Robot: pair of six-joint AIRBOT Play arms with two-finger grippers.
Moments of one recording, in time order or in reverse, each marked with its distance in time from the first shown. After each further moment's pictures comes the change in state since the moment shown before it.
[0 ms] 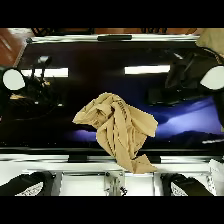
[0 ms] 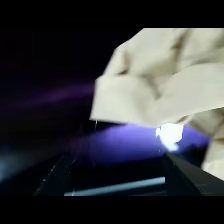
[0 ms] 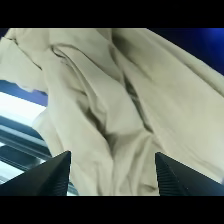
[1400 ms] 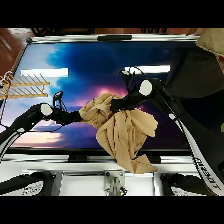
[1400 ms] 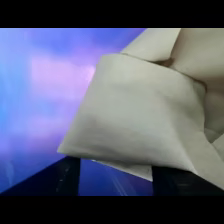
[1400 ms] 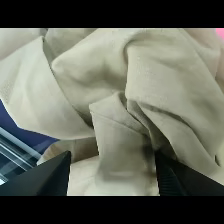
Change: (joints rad) left arm 0.088 -0.135 -0.536 -0.364 0.669 0.049; right arm 0.308 -0.328 -0.001 0.010 -0.291 -0.051
